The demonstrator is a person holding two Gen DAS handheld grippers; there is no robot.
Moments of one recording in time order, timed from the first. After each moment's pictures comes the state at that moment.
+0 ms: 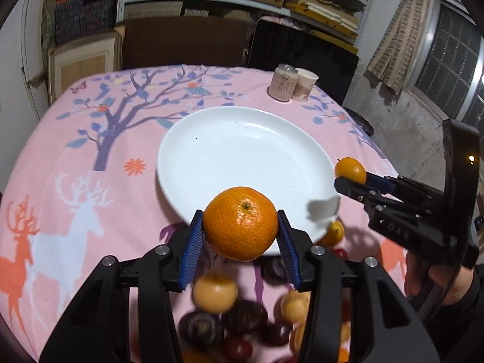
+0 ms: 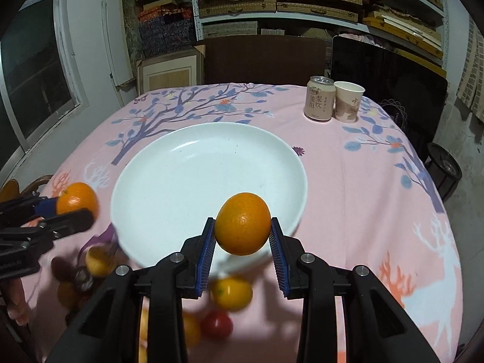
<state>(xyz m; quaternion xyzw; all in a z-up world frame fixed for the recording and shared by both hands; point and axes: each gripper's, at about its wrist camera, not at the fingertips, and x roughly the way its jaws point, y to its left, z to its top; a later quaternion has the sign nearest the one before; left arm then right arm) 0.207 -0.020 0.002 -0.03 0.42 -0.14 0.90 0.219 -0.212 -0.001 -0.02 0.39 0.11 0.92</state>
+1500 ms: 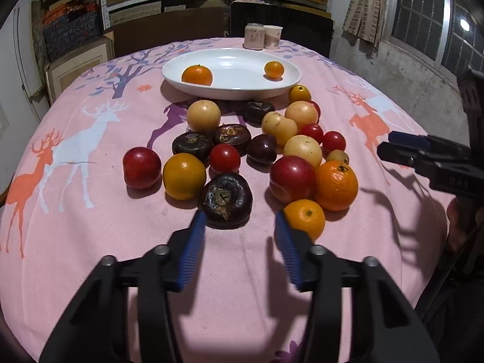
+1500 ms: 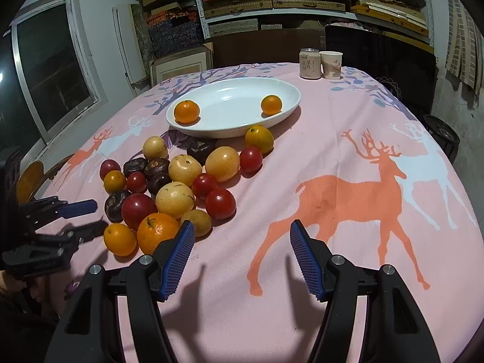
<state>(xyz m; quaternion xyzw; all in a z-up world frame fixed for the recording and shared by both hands) 0.020 -0.006 -0.059 0.06 0.42 -0.16 0.89 0.029 -0.234 -0.034 0.02 0.39 0.12 0.91</state>
